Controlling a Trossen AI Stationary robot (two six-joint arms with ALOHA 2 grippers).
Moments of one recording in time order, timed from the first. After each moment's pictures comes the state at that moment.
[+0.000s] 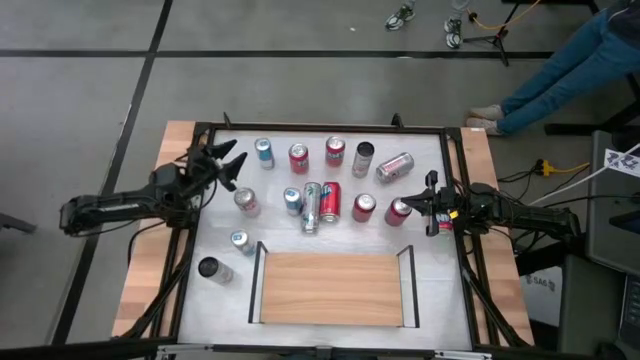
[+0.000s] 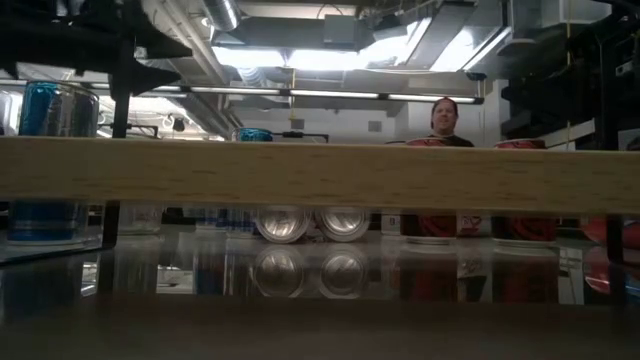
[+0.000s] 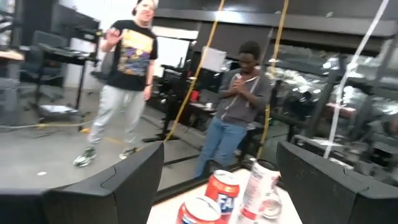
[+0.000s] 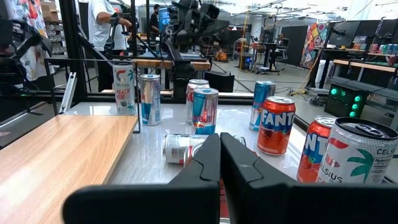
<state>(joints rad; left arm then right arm) 0.26 0.33 0.18 0.35 -0.49 -0.20 -0.09 0.02 0.01 0.05 -0.06 -0.06</state>
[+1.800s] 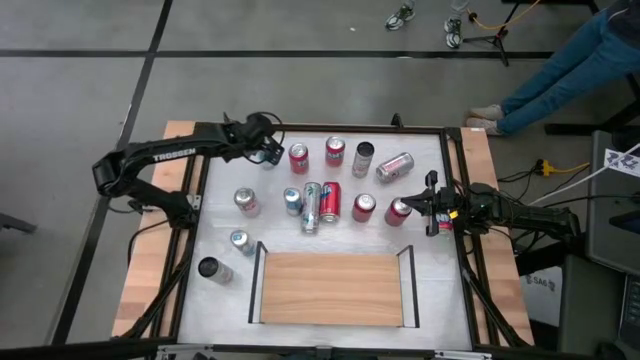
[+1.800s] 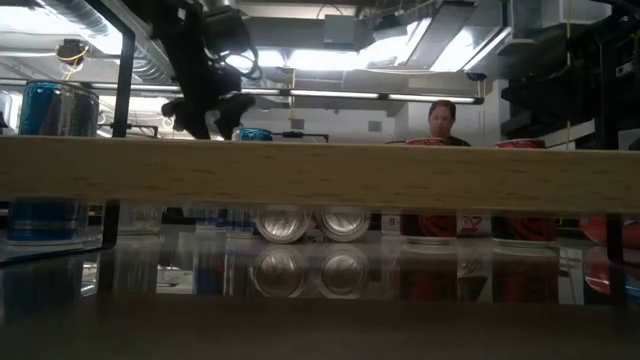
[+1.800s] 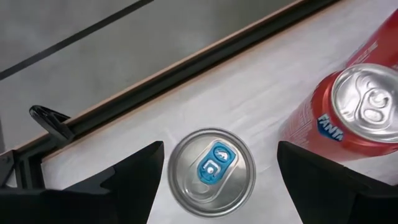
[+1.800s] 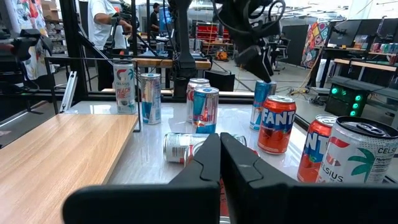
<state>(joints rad) 0.52 1.36 1.00 -0.62 -0.45 -0.42 -0.09 0.02 0.01 0.05 -0.06 -0.06</state>
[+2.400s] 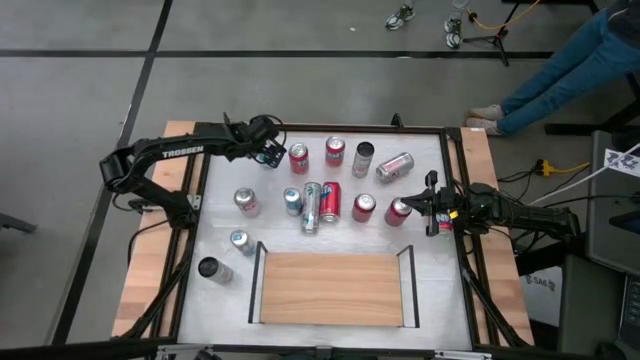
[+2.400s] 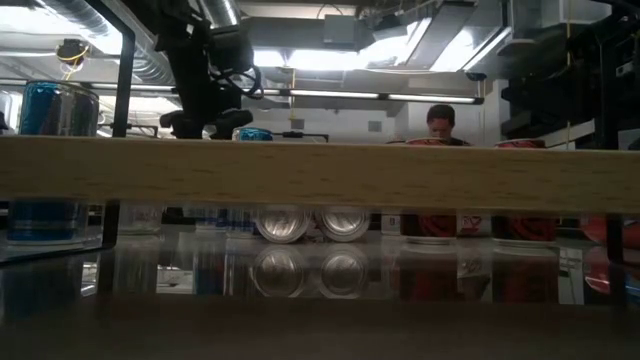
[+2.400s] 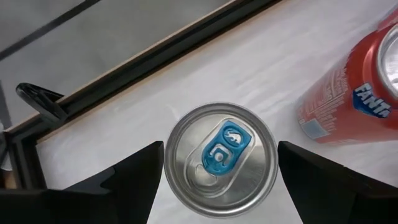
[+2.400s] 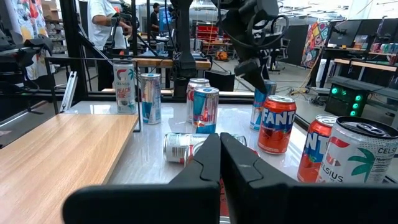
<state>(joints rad) 0.55 1.42 1.00 -0.66 -0.40 -0.42 -0.09 0.02 0.01 0.05 -0.06 -0.06</state>
